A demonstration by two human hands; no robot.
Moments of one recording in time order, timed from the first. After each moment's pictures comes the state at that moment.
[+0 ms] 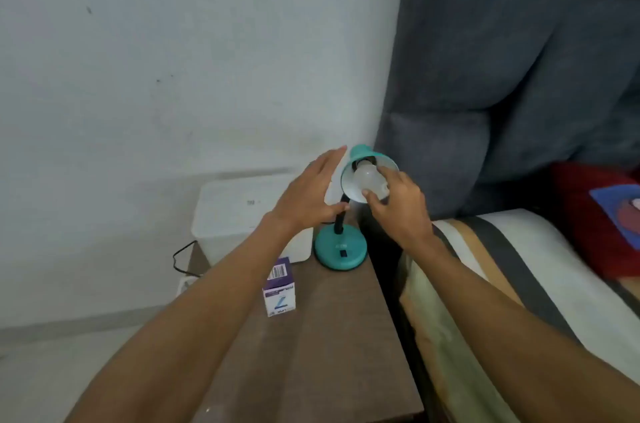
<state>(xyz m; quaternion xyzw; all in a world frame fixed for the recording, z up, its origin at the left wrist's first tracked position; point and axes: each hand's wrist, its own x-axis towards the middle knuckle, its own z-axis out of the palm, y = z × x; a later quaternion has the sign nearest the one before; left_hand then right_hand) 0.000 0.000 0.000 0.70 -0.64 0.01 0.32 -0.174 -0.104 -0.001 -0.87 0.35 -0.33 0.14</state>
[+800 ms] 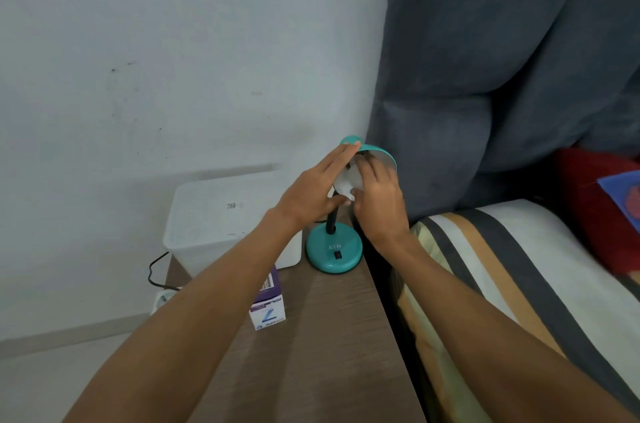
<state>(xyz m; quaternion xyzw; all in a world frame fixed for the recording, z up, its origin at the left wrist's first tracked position) 0.015 -0.058 -0.034 0.63 -0.70 0.02 0.34 -0.138 -0.115 -0.025 -0.87 0.33 -0.36 0.10</state>
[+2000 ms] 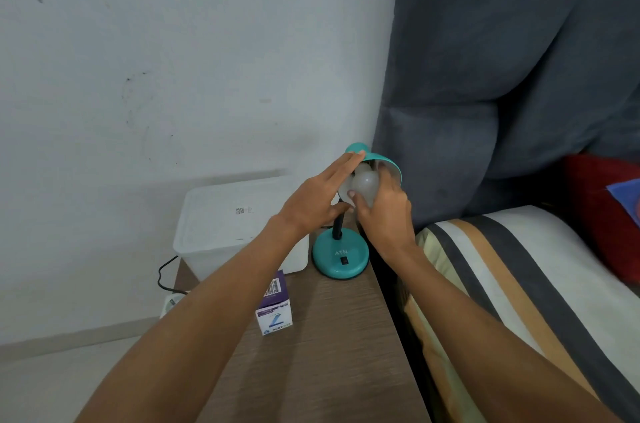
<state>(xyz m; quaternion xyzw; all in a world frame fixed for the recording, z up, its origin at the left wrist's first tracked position) 0.018 -0.050 -0.034 0.64 -0.70 0.03 0.32 -0.137 -0.111 -0.028 -0.83 0.39 -0.37 0.18</state>
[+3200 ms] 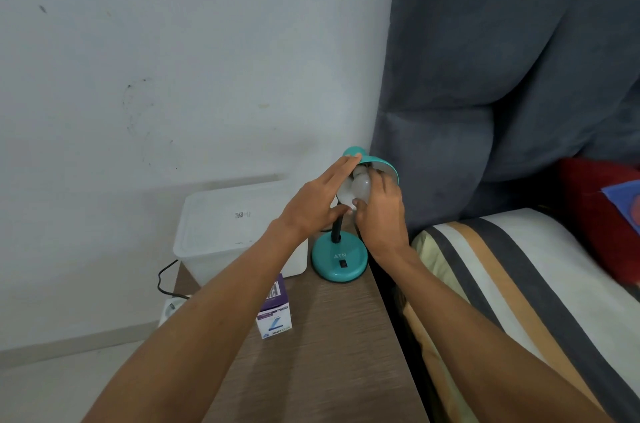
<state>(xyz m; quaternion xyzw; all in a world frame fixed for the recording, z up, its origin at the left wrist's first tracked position) 0.015 -0.052 -0.033 0.65 -0.69 0.02 0.32 -0.133 -0.106 -0.027 -0.83 0.38 -0.37 0.17</state>
